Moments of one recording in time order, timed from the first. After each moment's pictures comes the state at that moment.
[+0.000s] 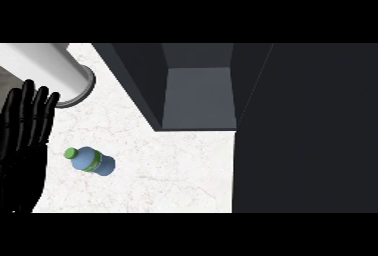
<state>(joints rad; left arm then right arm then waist) 0.01 0.10 -0.01 -2.10 -0.01 0.01 -0.01 0.00 -0.14 0.01 -2.10 0.01 0.02 -0.02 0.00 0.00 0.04</state>
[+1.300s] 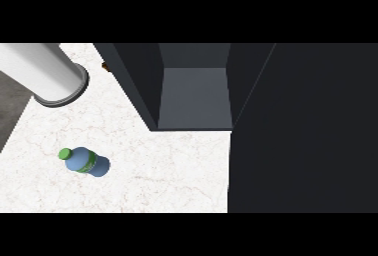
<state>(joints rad) 0.19 0.22 0.34 -2.10 0.37 -0.12 0.21 0.55 -0.11 0.30 -2.48 -0.09 0.18 0.04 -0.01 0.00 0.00</state>
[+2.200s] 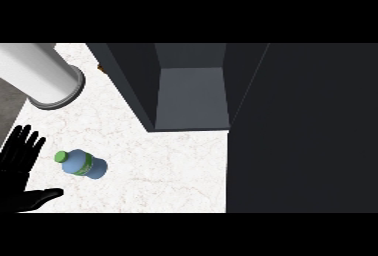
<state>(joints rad) 0.11 0.21 0.36 -1.53 0.33 -0.27 0.01 0.80 -0.18 0.44 -2.50 -0.04 0.18 -0.16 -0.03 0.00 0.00</state>
